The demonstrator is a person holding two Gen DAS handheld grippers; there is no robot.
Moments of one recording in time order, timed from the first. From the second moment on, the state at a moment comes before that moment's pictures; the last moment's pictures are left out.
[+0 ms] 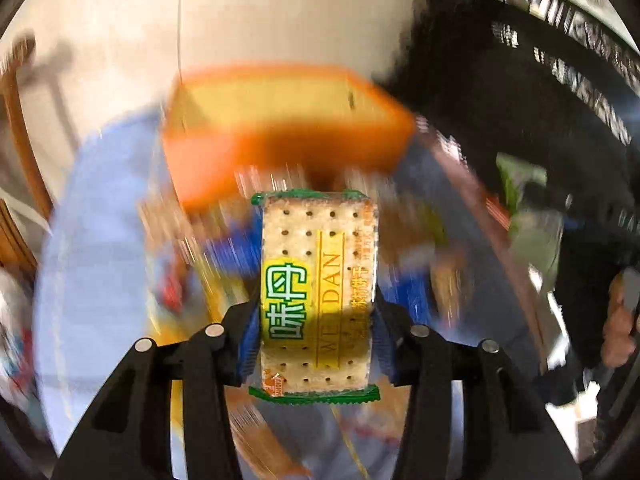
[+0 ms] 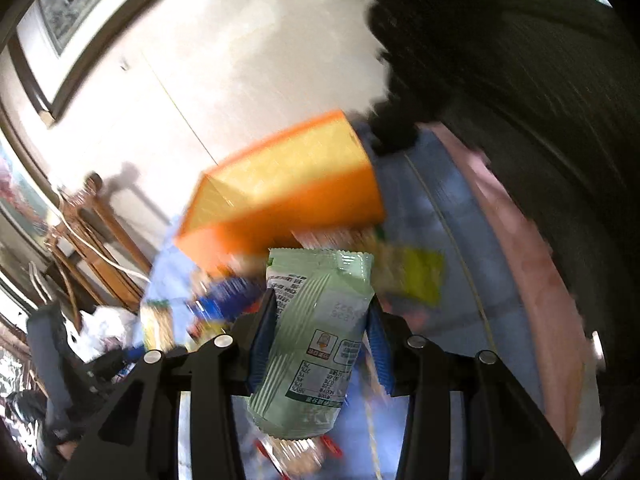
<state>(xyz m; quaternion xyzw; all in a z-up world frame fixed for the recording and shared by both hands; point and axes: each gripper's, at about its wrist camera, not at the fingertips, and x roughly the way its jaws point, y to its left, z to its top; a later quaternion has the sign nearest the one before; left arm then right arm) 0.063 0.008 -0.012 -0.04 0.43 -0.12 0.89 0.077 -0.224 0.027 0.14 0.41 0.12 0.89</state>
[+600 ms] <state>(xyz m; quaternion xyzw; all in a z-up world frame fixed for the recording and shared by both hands) 0.207 0.057 -0.003 -0.02 0.38 -0.04 0.93 0.259 -0.164 0.030 0.03 0.40 0.16 0.90</state>
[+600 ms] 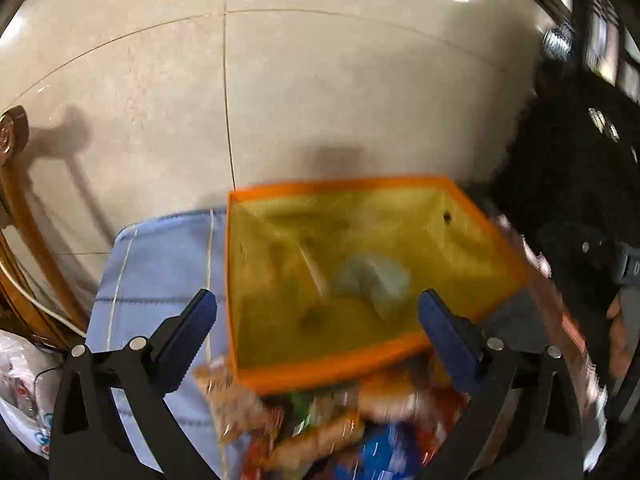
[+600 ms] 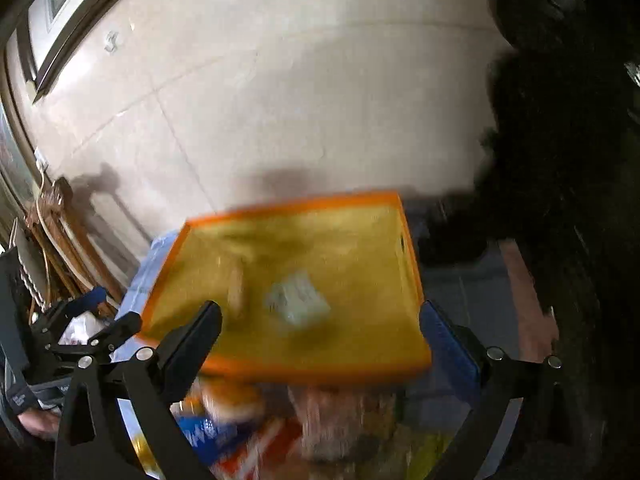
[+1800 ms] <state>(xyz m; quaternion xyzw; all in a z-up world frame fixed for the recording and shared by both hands) 0.108 0.026 -0.037 0.03 0.42 -0.14 0.90 0.120 -0.195 -0.022 0.10 0.44 0.12 0.88</state>
